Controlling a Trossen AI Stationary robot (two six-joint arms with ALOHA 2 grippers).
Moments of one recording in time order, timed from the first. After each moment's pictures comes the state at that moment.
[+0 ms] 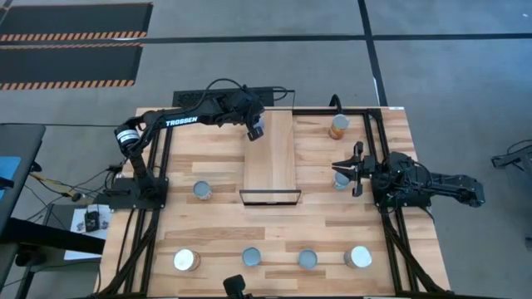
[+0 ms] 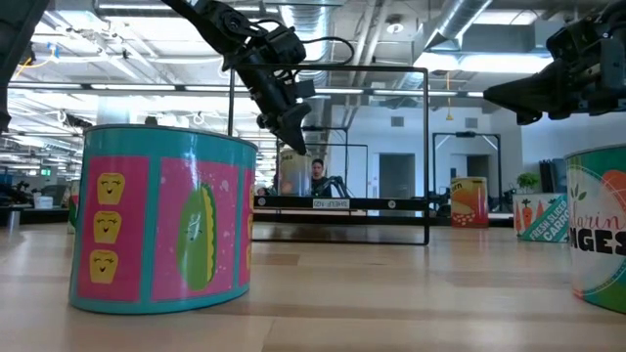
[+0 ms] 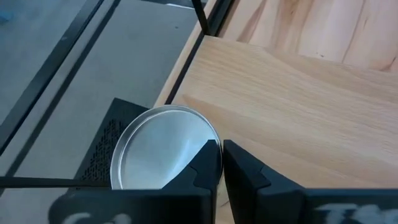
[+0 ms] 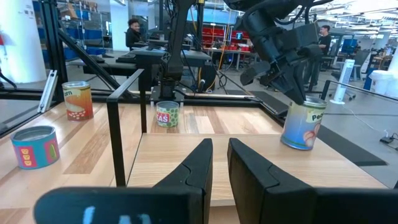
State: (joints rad) left arm 0.53 1.79 1.38 -0.41 -0.12 0.22; right arm -0.19 0.01 0.01 0.04 -0.05 -0.07
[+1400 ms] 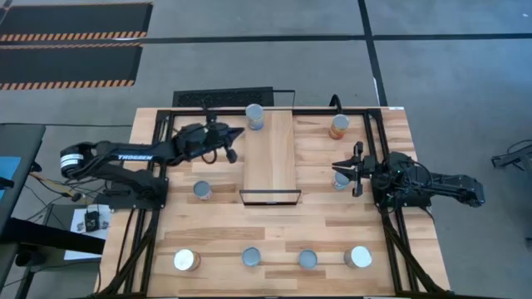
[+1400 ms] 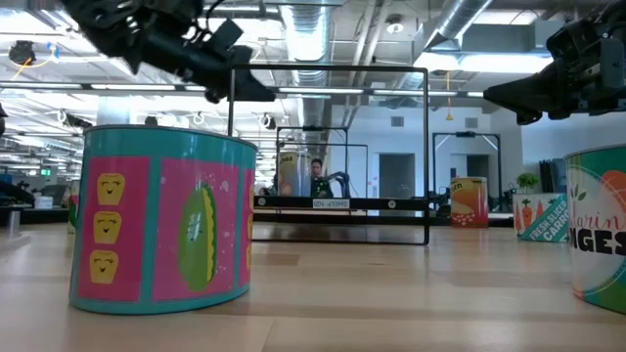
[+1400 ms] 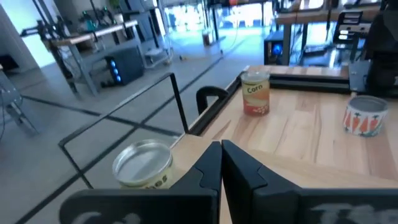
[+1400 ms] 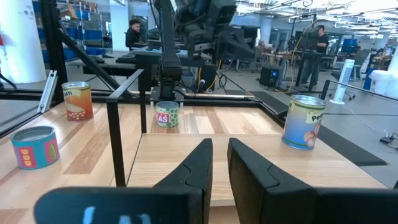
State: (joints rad) left arm 0.35 1.21 0.55 0.51 -0.20 0.11; right arm -0.19 0.01 0.01 0.04 -0.05 -0.07
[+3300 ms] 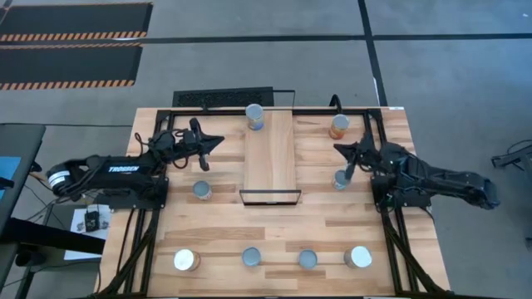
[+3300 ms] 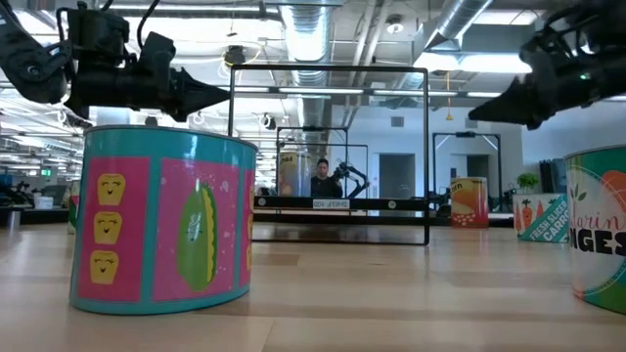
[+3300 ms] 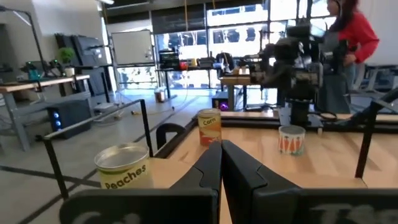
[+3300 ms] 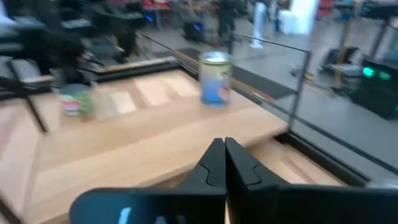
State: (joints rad) left arm 0.61 1.01 0.14 0.97 0.32 0.04; right arm -0.31 0.29 0.18 -0.05 0.22 0.06
